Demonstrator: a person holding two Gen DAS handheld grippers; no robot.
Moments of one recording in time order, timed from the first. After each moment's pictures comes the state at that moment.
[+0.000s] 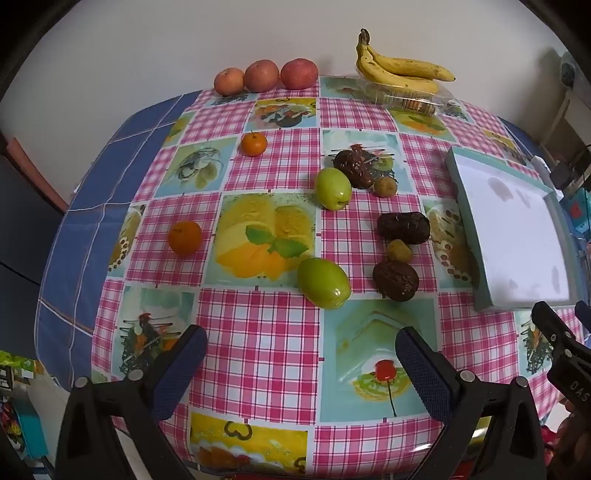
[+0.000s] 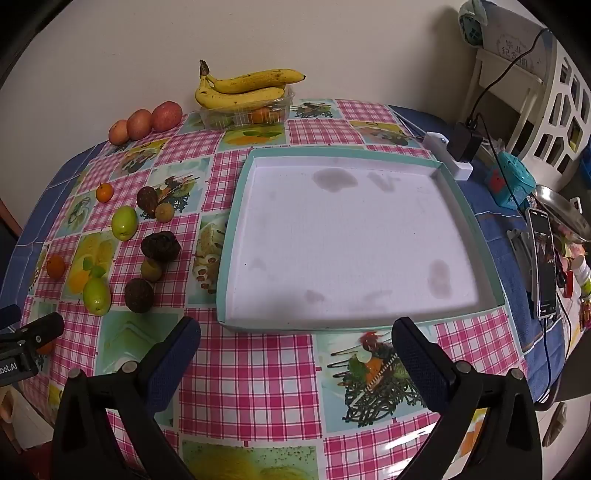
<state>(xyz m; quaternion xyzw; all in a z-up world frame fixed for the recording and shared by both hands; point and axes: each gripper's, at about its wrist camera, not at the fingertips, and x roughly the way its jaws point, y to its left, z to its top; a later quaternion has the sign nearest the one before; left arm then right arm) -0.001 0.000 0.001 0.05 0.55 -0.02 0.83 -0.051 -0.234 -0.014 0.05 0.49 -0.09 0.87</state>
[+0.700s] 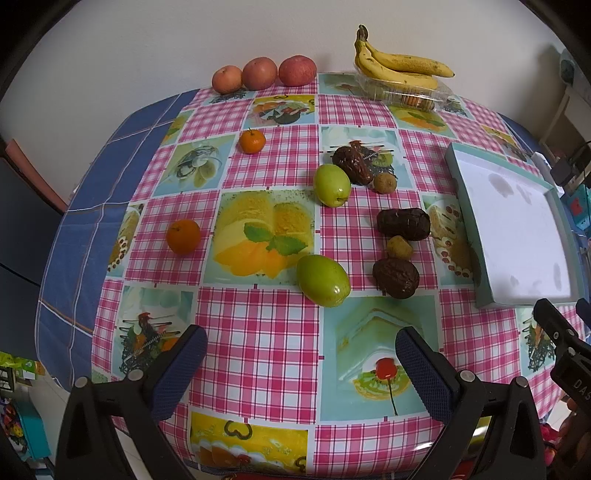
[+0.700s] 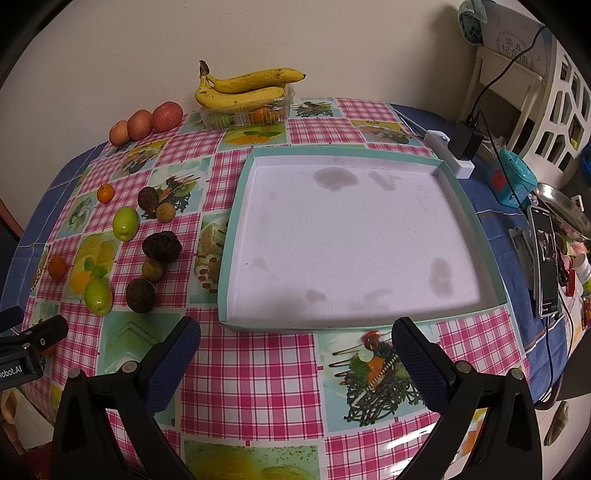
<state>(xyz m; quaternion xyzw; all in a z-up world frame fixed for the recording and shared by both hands) 0.000 -0.001 0.000 0.05 0.55 -0.02 0.83 -0.051 -0.235 -0.014 0.05 0.49 -0.08 0.87</state>
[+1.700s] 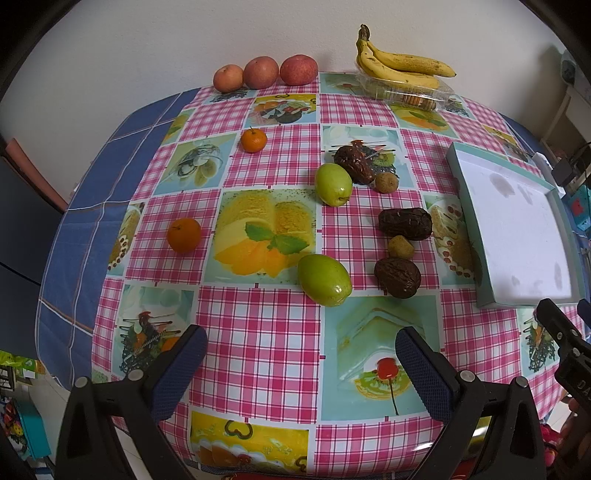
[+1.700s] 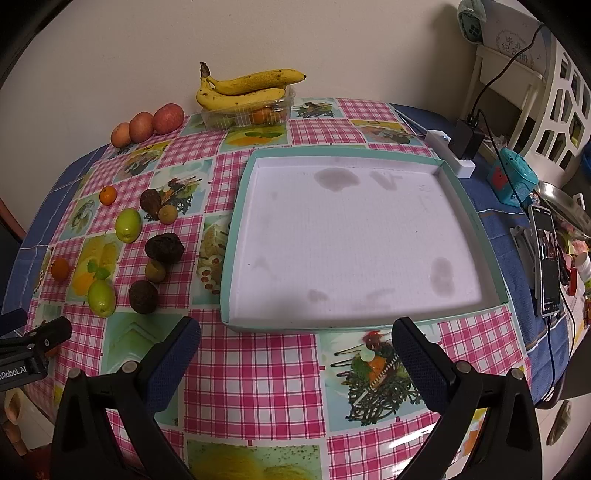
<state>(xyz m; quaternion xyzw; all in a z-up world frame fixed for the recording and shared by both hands) 0.000 -0.001 -0.002 0.05 0.56 -0.02 0.83 -0.050 -0.236 -0.010 0.05 0.49 -0.08 0.87</state>
